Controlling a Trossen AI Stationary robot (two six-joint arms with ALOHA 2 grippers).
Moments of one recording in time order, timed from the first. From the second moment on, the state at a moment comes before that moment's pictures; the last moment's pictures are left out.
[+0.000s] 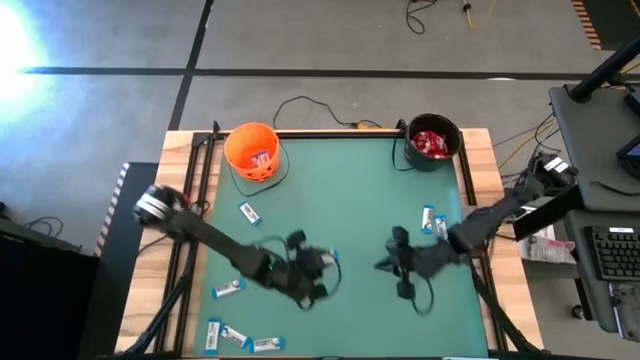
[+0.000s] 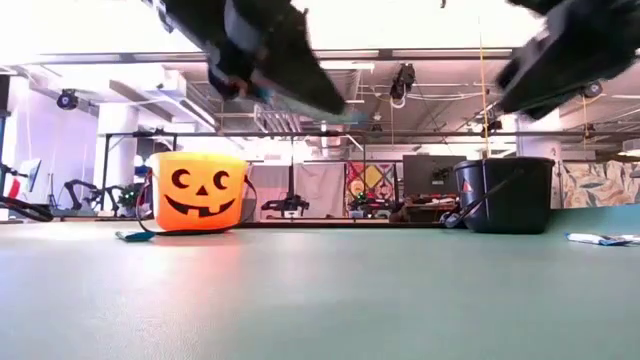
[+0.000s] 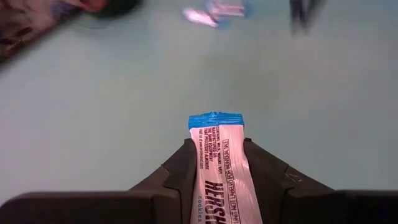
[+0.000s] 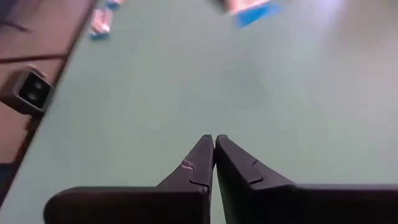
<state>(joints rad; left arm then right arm) -0.47 1.83 1.14 -0.10 -0.73 -0.51 0.56 1.26 0.63 -0.04 0.36 0.46</state>
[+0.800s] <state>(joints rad) 0.40 1.21 0.82 -0.28 -0.51 -0.22 0.15 0.22 0.01 0.33 0.05 -0.02</state>
